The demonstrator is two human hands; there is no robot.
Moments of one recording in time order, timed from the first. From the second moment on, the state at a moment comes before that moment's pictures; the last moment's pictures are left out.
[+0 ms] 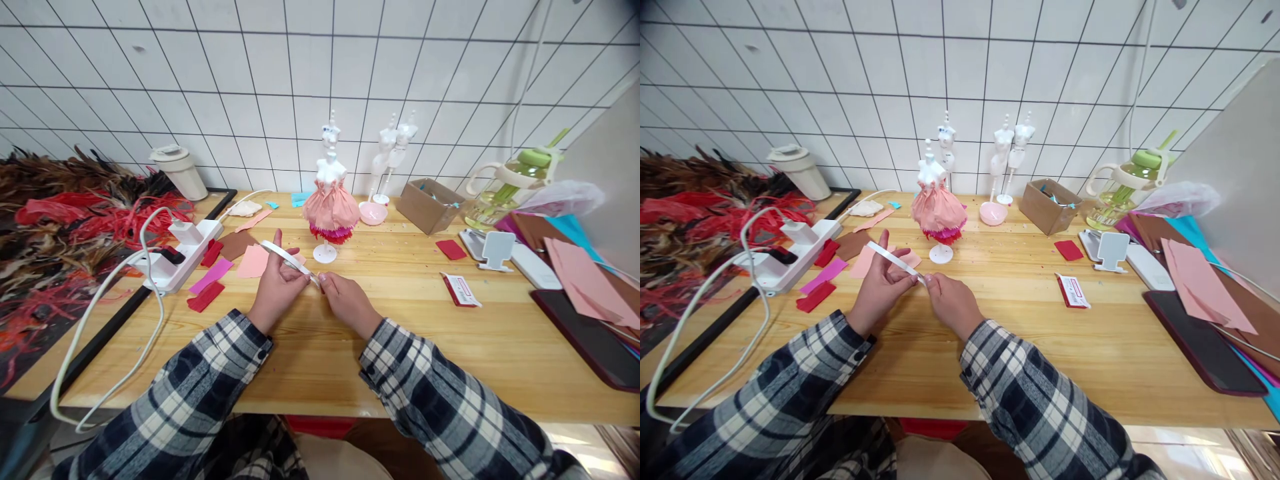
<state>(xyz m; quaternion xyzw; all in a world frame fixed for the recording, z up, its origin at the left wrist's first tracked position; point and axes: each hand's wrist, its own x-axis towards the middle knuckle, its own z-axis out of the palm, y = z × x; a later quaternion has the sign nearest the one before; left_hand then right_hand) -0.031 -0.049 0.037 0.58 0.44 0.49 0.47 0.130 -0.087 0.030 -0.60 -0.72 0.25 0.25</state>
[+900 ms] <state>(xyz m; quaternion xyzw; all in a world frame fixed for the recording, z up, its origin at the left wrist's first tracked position) -0.029 -0.054 0.040 0.63 0.45 0.44 0.47 0.131 -0.089 0.036 -0.62 -0.73 0.23 0.18</state>
